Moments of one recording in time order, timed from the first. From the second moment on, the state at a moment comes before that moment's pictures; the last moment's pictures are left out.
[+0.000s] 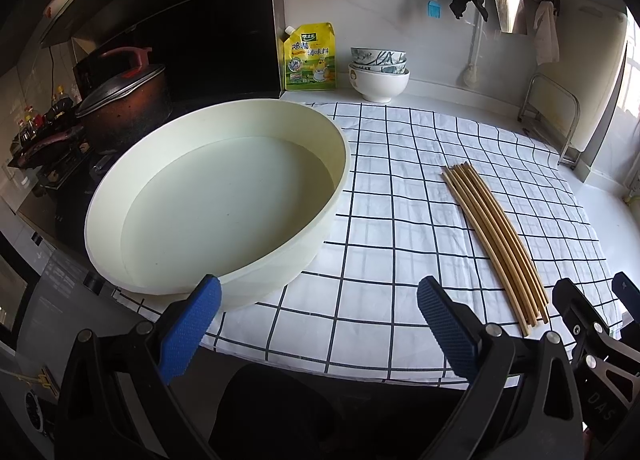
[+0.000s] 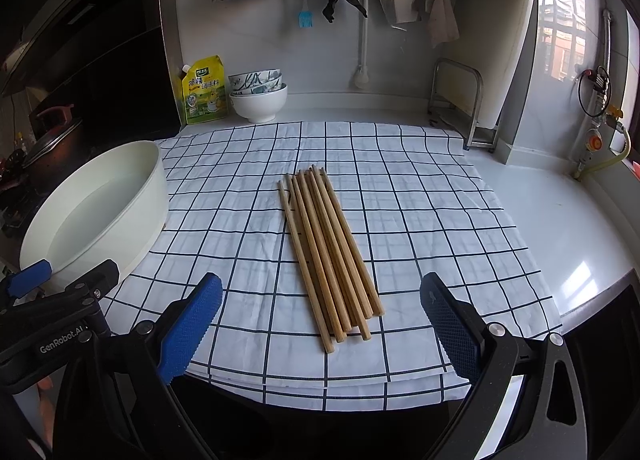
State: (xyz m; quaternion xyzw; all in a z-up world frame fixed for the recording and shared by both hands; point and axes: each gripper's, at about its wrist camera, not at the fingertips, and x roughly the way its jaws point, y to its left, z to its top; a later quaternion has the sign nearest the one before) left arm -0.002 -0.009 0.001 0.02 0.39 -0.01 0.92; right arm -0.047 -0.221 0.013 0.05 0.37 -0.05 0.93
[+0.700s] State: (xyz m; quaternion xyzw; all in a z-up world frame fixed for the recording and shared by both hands) left arm -0.001 -0.020 -0.008 0.02 0.40 -0.02 0.92; right arm -0.044 -0.230 0.008 0.07 0.38 -0.03 0.92
